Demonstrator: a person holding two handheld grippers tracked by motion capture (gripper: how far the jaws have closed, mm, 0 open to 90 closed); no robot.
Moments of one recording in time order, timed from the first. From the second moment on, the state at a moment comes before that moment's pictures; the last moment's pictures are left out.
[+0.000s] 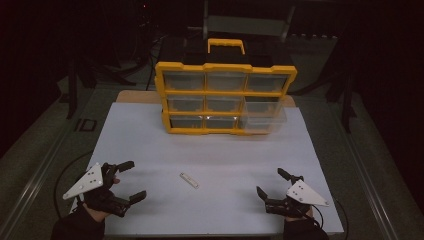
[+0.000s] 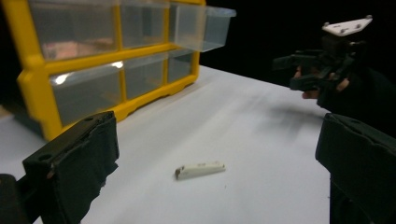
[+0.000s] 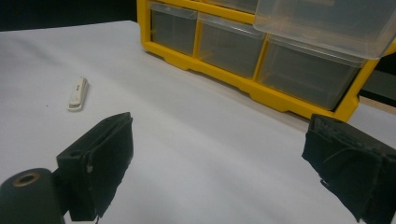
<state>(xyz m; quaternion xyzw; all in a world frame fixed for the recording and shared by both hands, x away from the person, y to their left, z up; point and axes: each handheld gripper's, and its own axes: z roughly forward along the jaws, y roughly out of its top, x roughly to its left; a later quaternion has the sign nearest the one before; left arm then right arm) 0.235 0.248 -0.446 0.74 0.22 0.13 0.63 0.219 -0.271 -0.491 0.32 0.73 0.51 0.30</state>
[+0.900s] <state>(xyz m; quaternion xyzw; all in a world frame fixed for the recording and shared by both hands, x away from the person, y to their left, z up) 0.308 0.186 -0.431 0.81 0.08 0.06 0.58 0.219 -0.269 -0.492 0.32 0.74 0.52 0.30</state>
